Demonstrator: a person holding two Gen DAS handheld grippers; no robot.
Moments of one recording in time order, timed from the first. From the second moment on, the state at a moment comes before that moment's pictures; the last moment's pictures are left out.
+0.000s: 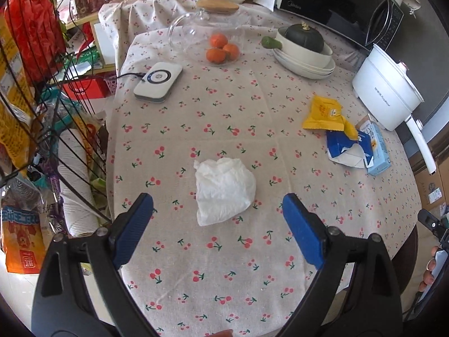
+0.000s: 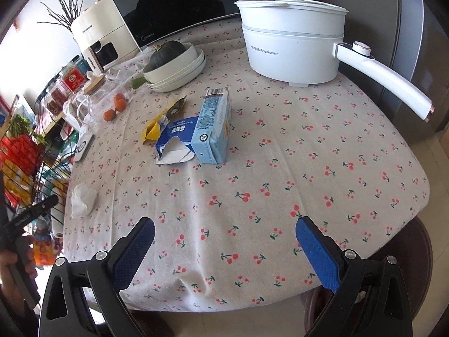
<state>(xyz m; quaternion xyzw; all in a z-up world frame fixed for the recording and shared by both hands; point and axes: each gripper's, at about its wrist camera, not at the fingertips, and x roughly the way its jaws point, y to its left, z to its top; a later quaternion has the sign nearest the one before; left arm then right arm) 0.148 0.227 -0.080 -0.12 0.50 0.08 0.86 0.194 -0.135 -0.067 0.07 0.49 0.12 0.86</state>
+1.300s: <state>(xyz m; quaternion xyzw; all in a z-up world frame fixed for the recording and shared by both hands) 0.173 0.203 -0.121 -0.14 0.56 0.05 0.82 0.285 -0.093 -0.126 0.04 0.47 0.08 0.88</state>
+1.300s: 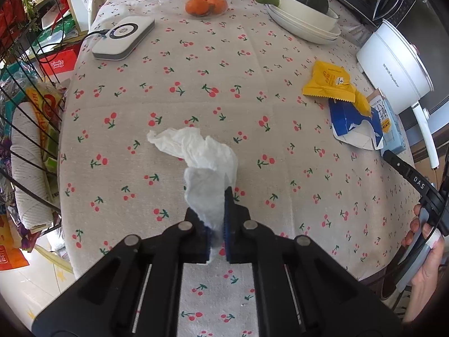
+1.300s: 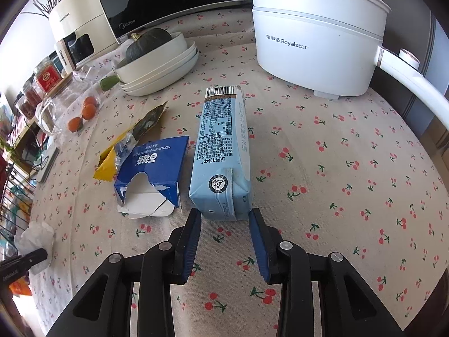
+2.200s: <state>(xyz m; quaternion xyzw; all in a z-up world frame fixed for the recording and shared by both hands) 0.164 0.156 -0.082 -0.12 0.53 0.00 0.84 0.235 -0.150 -0.068 0.06 0.45 0.10 0.88</state>
